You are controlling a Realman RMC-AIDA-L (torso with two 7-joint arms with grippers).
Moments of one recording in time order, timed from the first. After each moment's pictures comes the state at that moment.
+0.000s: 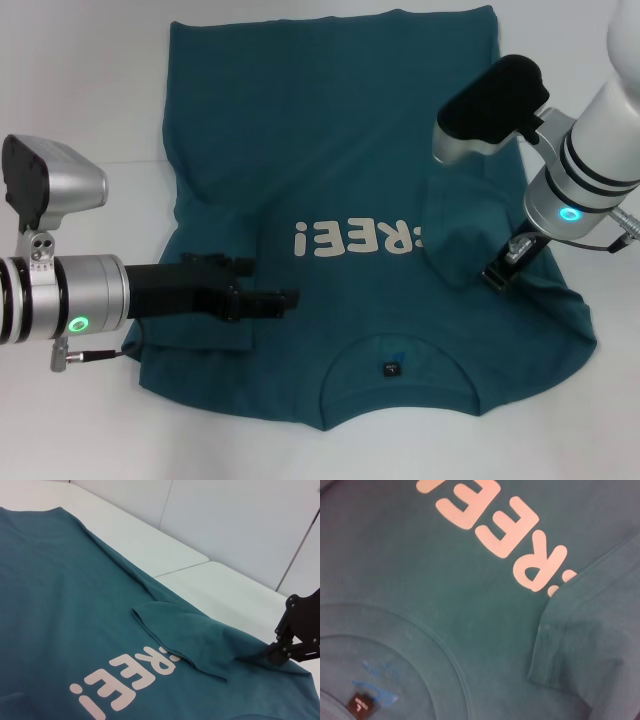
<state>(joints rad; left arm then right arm) -0.59 -2.15 0.98 0.80 2.02 1.22 -1.79 0.91 2.08 -1.26 -0.94 -2.93 -1.39 2.65</state>
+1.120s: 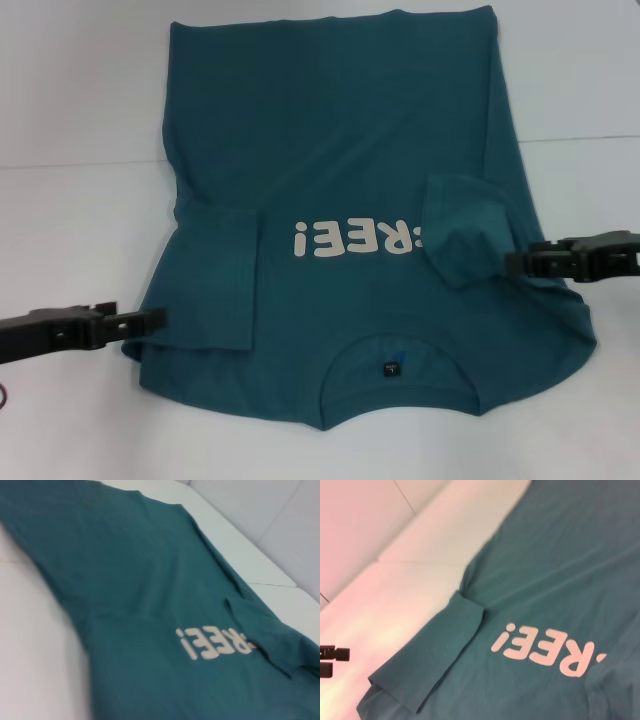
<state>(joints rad) -0.36 -2.17 0.82 1.10 2.13 1.36 -2.10 0.45 2.06 -0.73 -1.11 -2.18 -1.51 2.13</state>
